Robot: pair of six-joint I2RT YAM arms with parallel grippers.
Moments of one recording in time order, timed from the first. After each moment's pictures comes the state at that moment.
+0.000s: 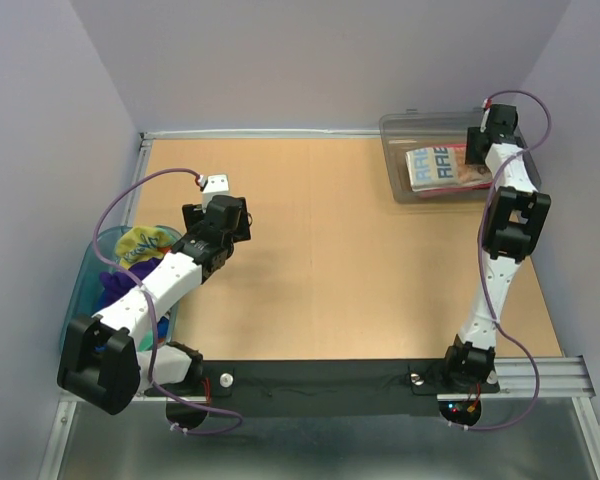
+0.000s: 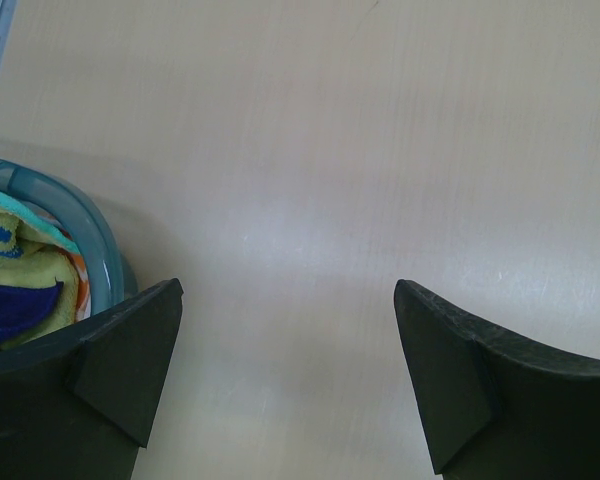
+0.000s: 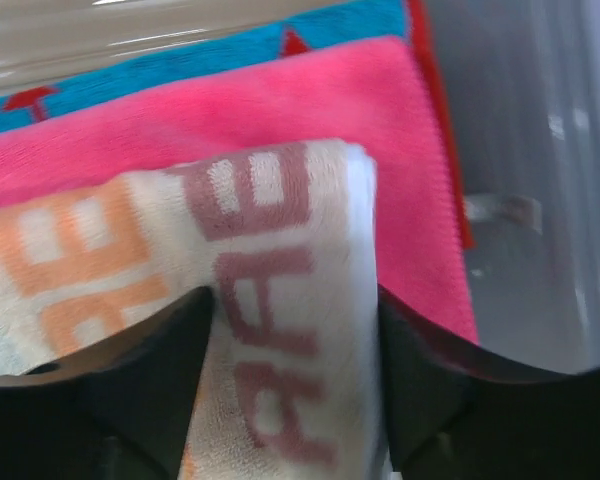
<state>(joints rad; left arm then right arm) -0.45 1.20 0.79 -0.26 -0.57 -0.34 -0.25 2.39 2.15 -0.48 0.21 -0.20</state>
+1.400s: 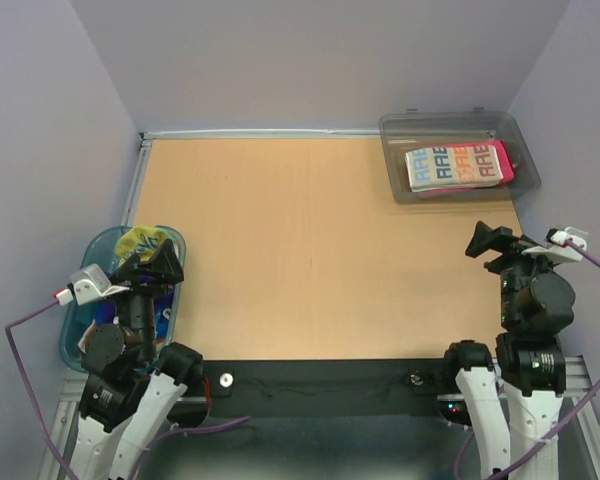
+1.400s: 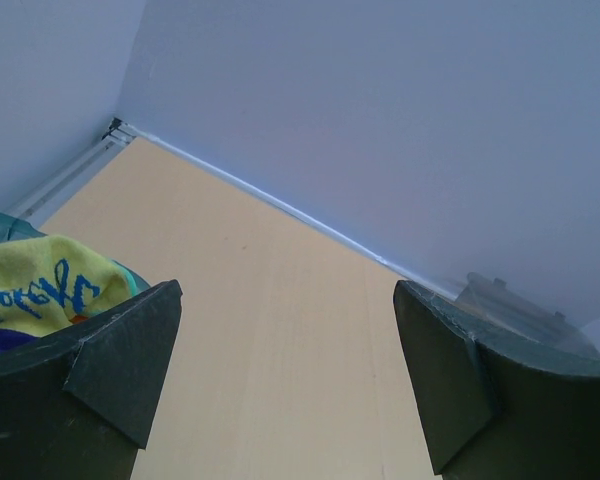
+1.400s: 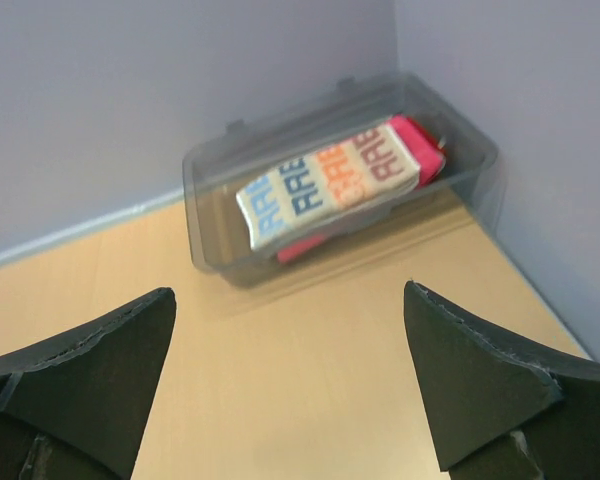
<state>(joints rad) -0.45 0.01 0.60 -0.37 -0.61 -0.42 -0.06 0.33 0.82 -0.41 0.22 0.25</state>
